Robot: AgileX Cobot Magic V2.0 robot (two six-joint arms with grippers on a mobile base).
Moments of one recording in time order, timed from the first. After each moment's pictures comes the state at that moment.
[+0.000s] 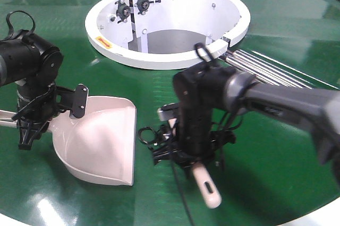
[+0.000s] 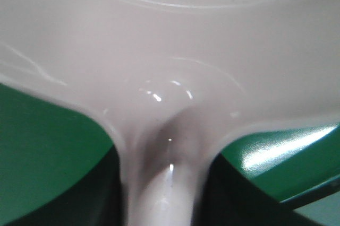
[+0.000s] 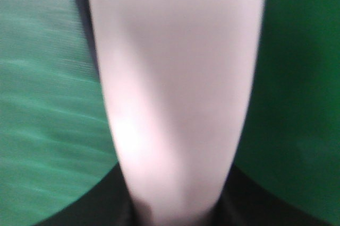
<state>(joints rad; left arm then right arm) -0.26 1.90 -1.40 0.38 1.21 1.10 0.63 2.06 -1.50 0.01 1.21 0.37</state>
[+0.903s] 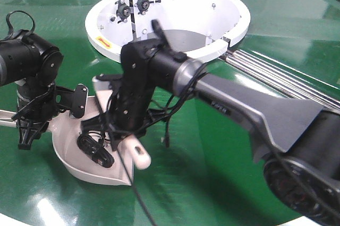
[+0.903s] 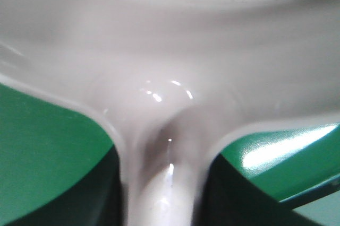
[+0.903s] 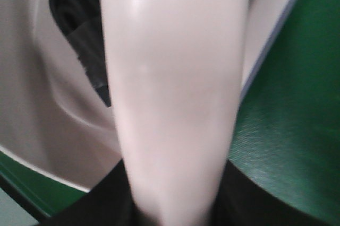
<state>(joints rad) -0.26 1.90 -1.40 0.38 1.21 1.10 0.72 2.24 -2.03 0.21 1.24 0.30</state>
